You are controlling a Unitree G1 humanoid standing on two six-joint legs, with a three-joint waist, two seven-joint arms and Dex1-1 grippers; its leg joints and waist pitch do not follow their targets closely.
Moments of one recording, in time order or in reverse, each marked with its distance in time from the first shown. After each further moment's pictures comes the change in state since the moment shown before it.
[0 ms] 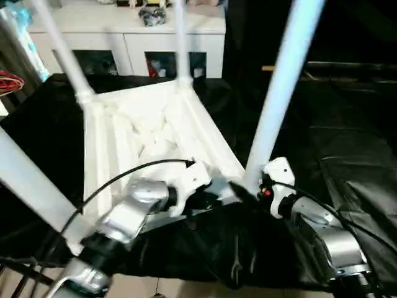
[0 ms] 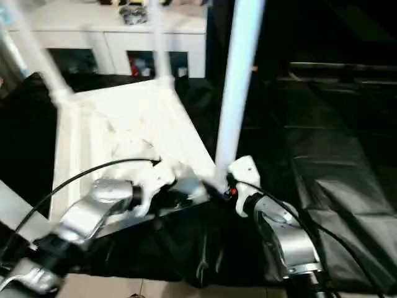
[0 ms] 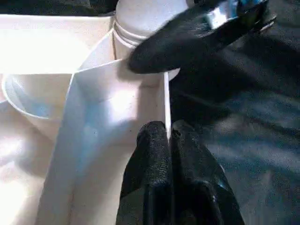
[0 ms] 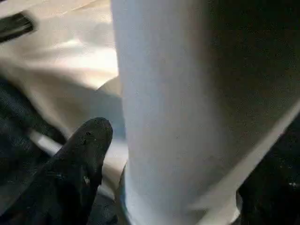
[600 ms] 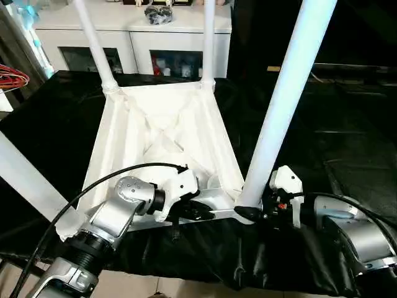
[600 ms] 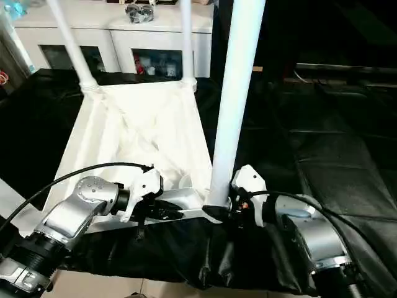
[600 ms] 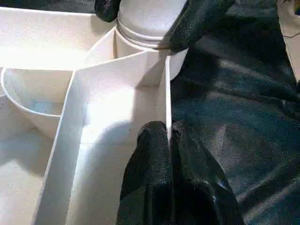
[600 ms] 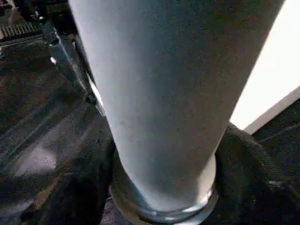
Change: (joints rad) left arm -0.001 0.053 0.000 0.035 -0.021 -0.083 -0.158; right arm -0.025 -0.165 0.034 0.032 0.067 -0.038 0.336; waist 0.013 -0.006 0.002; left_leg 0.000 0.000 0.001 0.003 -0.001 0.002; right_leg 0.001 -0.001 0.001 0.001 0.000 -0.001
